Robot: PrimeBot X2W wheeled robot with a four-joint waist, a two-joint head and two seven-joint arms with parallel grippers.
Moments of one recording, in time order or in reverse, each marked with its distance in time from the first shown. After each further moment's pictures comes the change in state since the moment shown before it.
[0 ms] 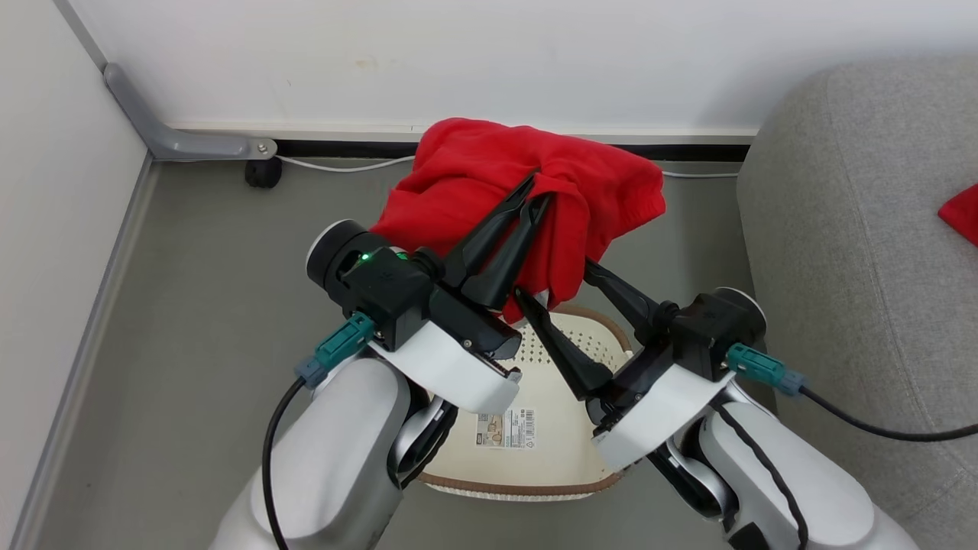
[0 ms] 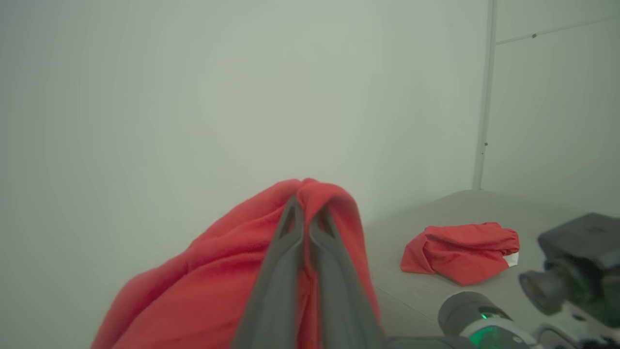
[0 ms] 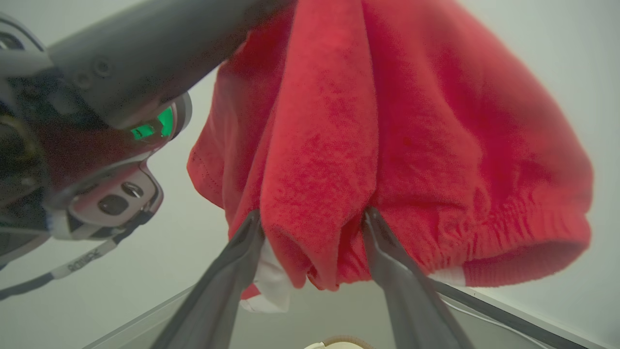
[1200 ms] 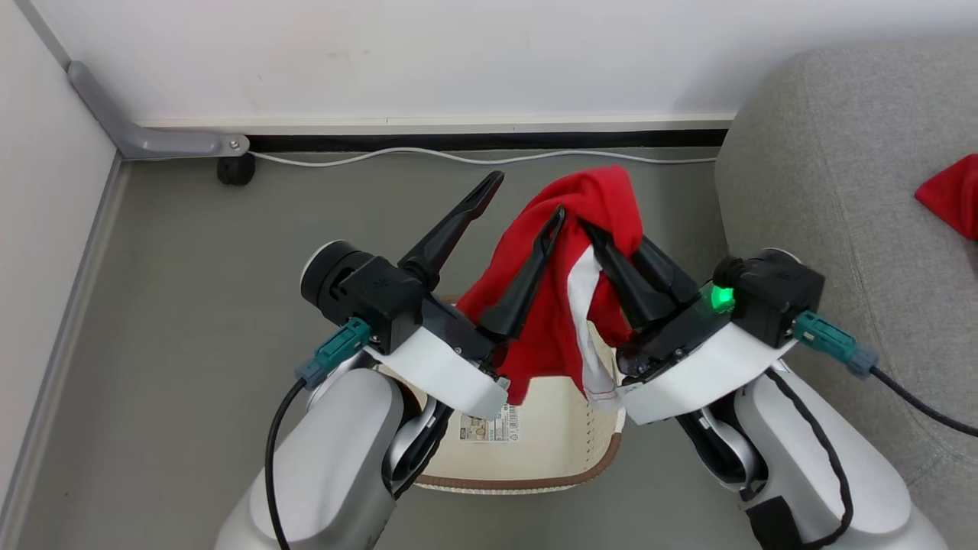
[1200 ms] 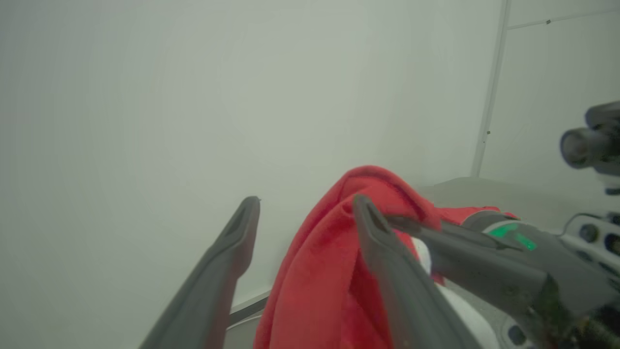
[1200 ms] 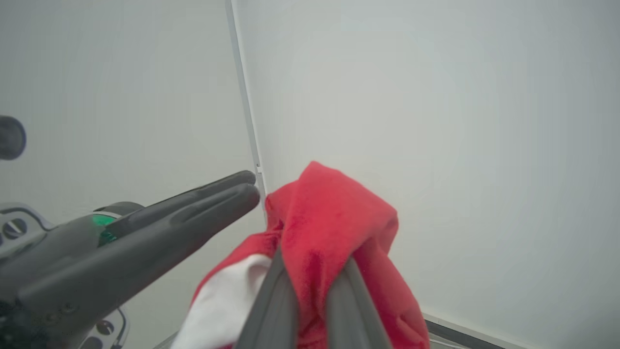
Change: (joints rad) left arm 0.022 -0.002 0.009 0.052 -0.006 0.007 0.000; right arm 0.009 0.034 -0.152 -0.082 -0.027 0.000 0.000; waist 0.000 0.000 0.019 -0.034
